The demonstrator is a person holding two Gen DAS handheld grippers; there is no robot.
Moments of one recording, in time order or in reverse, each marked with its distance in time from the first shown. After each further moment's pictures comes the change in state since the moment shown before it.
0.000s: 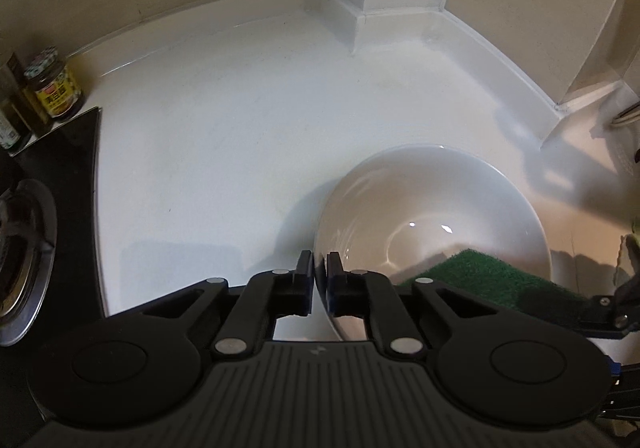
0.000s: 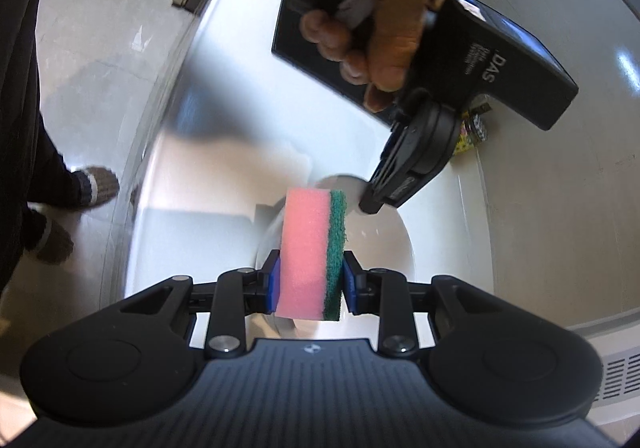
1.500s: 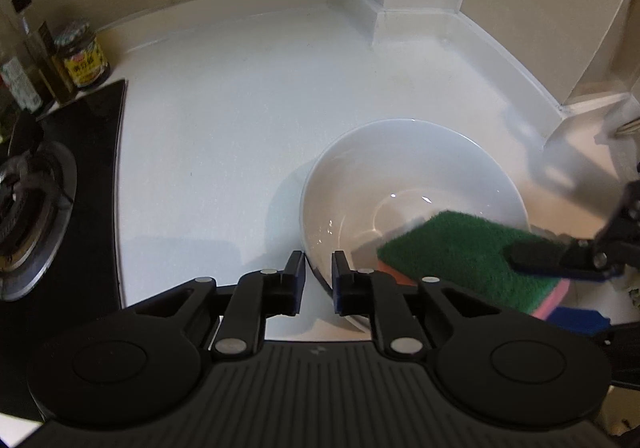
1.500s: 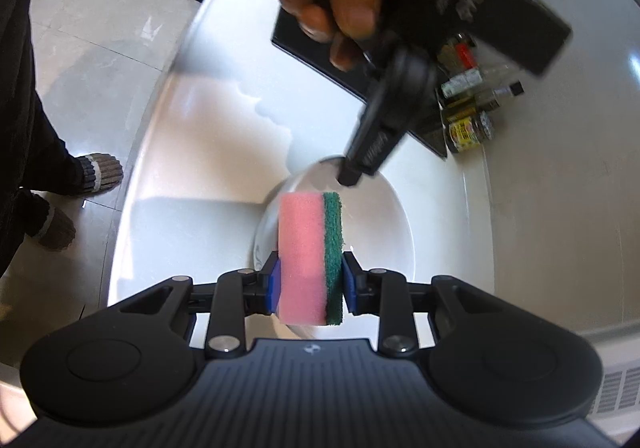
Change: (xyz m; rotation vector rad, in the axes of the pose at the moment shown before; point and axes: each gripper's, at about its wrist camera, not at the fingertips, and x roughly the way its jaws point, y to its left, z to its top) left arm -0.014 0.001 -0.031 -0.053 -0.011 0.024; right arm 0.012 -0.006 0.009 -0.033 -0.009 0.044
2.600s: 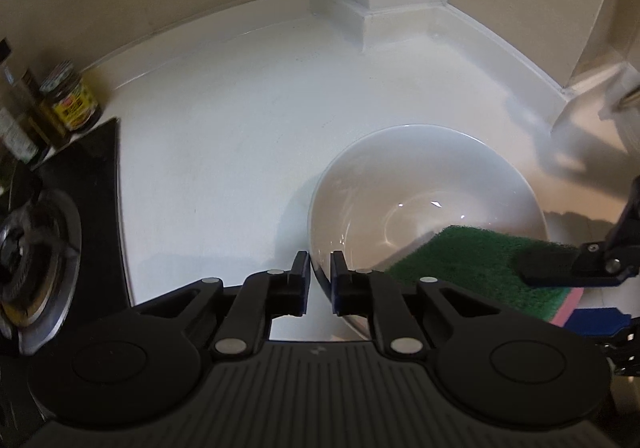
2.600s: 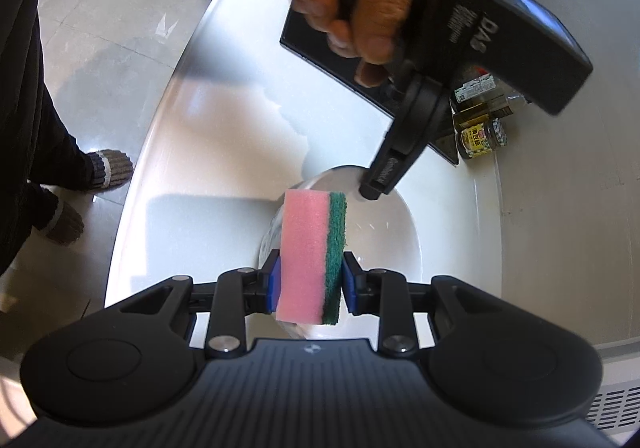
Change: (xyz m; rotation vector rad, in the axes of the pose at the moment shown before) left arm 0.006 0.000 0.024 0.131 -0.001 0.024; right arm 0.006 -0.005 0.000 -0.036 0.027 0.021
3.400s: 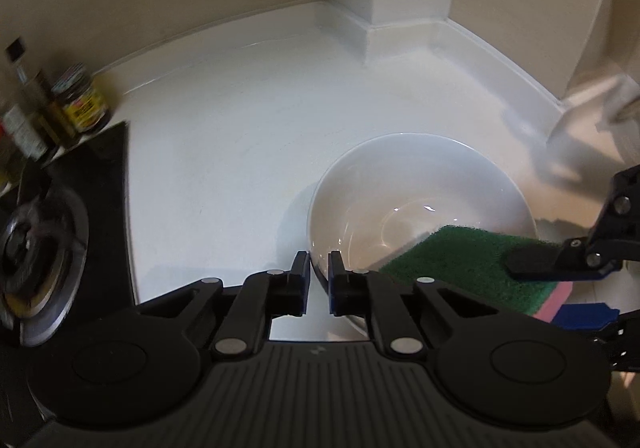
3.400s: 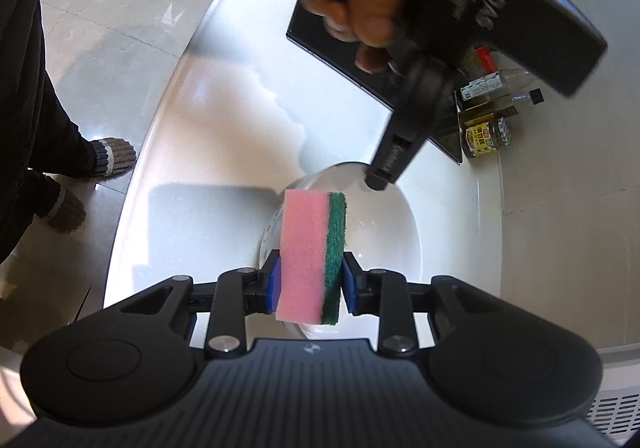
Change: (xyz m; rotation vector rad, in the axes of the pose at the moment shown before) left arm -0.012 0.001 -0.008 -0.014 -0.044 0.003; right arm 0.005 -0.001 0.003 -0.025 0.028 0.012
